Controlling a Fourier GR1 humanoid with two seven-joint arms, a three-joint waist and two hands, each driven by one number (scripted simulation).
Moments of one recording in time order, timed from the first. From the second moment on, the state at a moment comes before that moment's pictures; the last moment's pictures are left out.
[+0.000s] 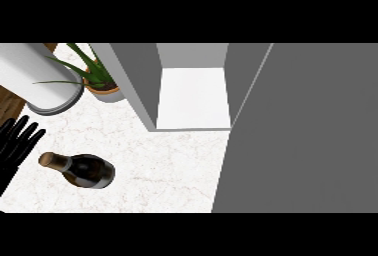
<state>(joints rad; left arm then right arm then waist) 0.06 0.29 0.42 -1.54 0.50 -0.74 -0.01 -0.06 -0.20 0.58 -2.51 0.08 -0.39 0.62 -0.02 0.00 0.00</state>
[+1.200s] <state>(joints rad) -0.12 0.32 0.36 -0.91 0.05 -0.69 -0.50 -0.12 -0.28 0.62 -2.51 0.10 -0.48 0.64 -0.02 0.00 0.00</state>
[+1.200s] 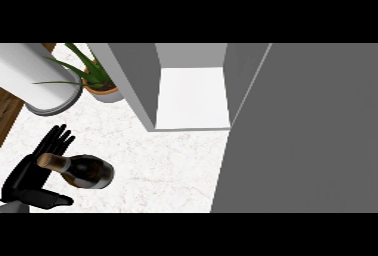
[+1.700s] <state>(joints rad) -0.17 0.32 0.29 -0.74 0.03 -0.70 -0.54 -0.13 -0.32 0.62 -2.51 0.09 -0.51 0.63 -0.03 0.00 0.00</state>
